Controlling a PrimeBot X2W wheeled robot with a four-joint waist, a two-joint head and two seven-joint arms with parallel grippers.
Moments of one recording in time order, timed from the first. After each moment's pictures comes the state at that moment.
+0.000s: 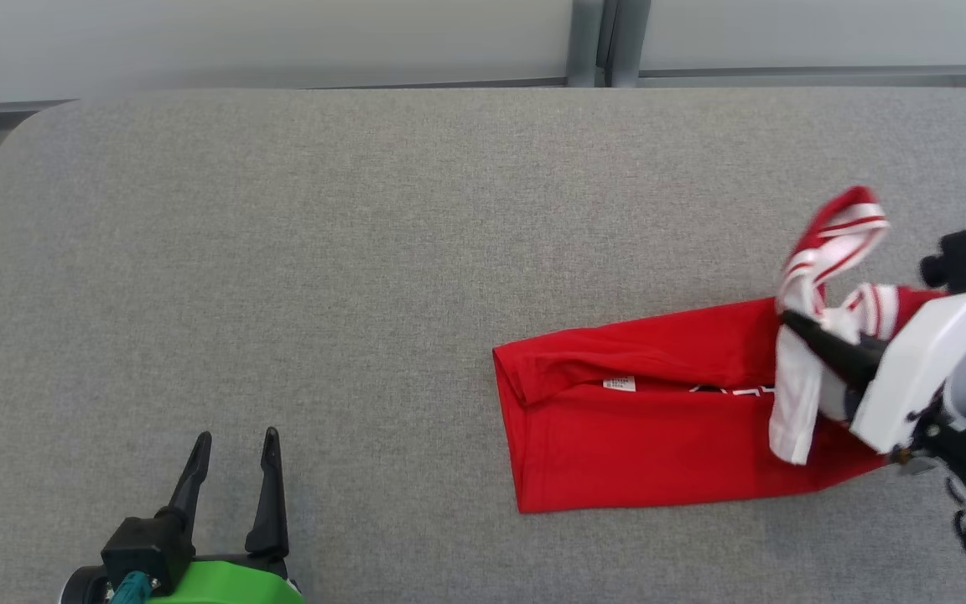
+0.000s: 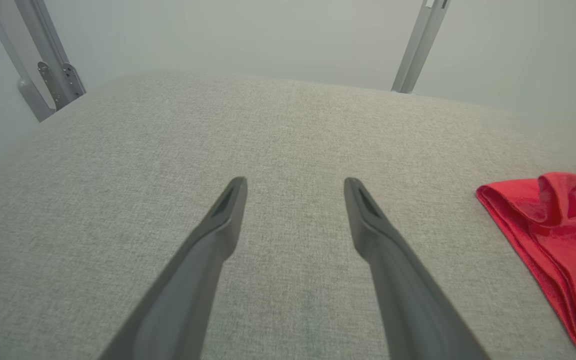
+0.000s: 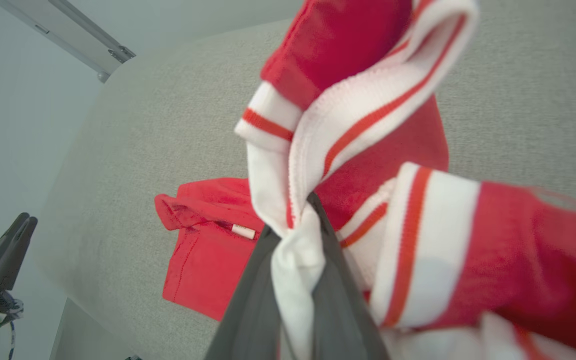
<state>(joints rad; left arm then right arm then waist) 0.04 0.22 -0.25 0.13 -0.42 0.10 -0.26 -0.25 -0.40 -0.05 -0.10 0.80 0.13 0.78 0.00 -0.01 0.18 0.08</state>
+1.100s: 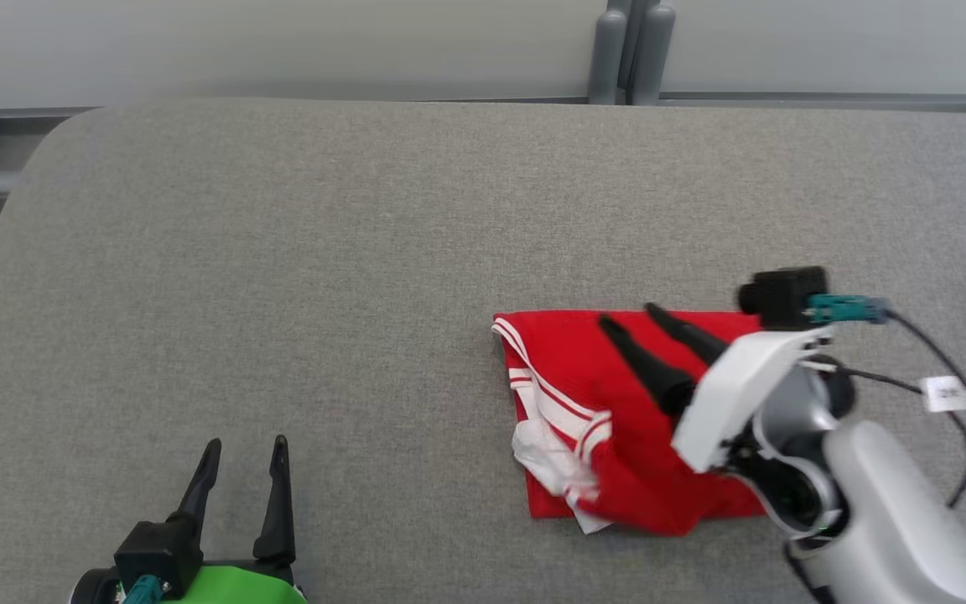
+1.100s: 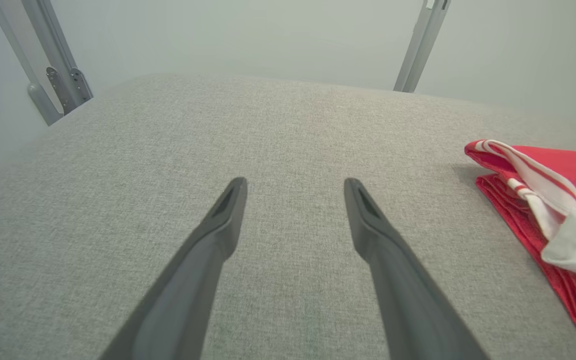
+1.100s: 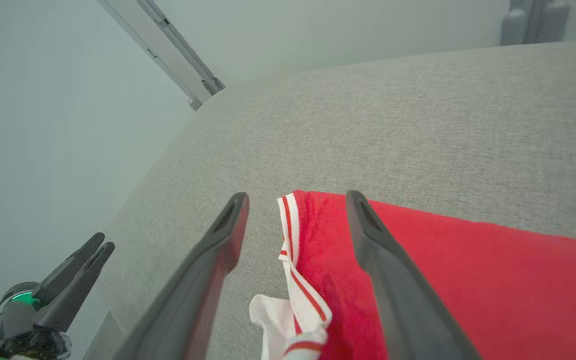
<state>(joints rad) 0.05 0.13 -0.16 0.20 -0.29 -0.03 -0.26 -0.31 -0.10 0.28 0.07 0.61 0.13 0.38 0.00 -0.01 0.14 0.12</state>
